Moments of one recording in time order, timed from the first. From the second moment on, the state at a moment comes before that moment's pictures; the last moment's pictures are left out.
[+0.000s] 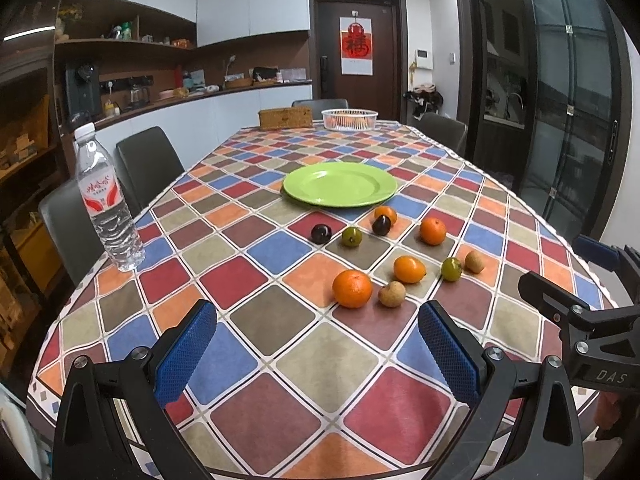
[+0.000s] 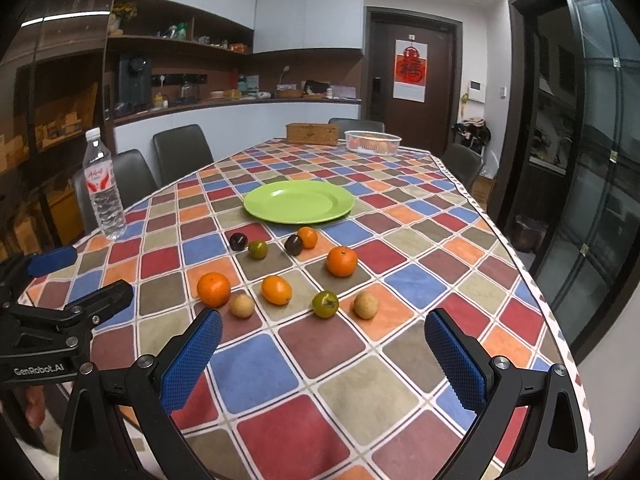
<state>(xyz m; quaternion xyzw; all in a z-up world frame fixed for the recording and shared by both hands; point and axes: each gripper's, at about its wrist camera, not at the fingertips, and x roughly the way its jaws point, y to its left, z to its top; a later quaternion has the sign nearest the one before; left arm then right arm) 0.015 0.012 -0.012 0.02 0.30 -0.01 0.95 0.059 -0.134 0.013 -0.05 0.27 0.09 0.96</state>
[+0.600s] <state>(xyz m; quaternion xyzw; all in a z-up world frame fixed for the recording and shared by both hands) 0.061 0.013 -0.040 0.07 0.33 -0.08 0.94 0.104 -0.105 -0.021 -0.10 0.32 0.14 0.93</state>
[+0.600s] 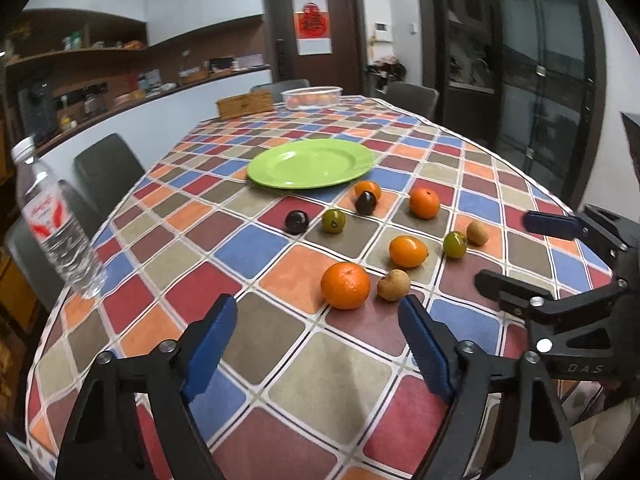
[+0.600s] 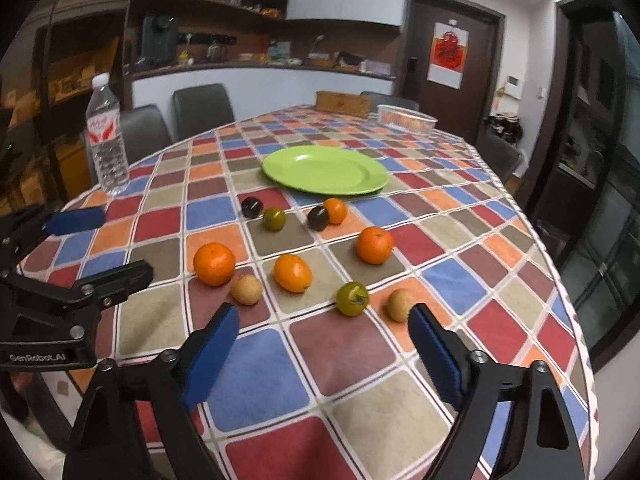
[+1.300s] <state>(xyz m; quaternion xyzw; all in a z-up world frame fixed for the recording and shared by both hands) 0.106 0.000 -0.069 0.17 0.35 -0.21 0.90 0.142 -0.063 -0.057 -0.17 0.37 0.28 0.87</state>
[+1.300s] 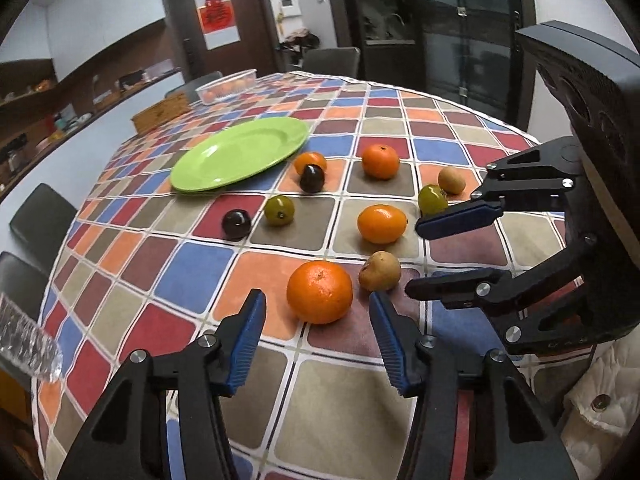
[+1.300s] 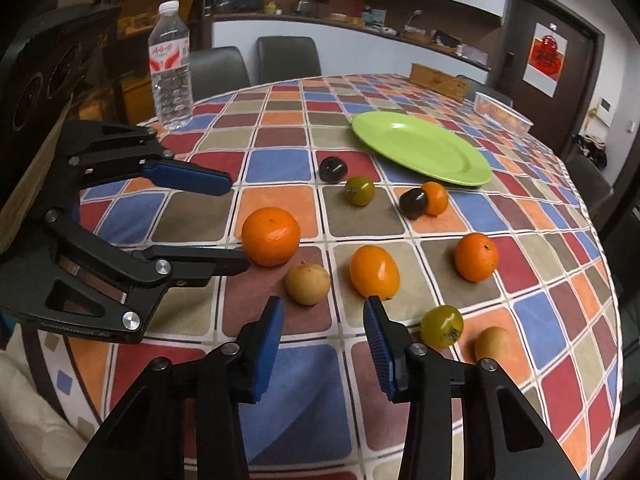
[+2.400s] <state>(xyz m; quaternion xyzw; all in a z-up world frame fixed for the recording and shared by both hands) 0.119 0.006 -0.065 0.13 0.38 -0.19 0.90 0.160 -0.062 -0.052 -0.13 0.37 0.32 0.86</state>
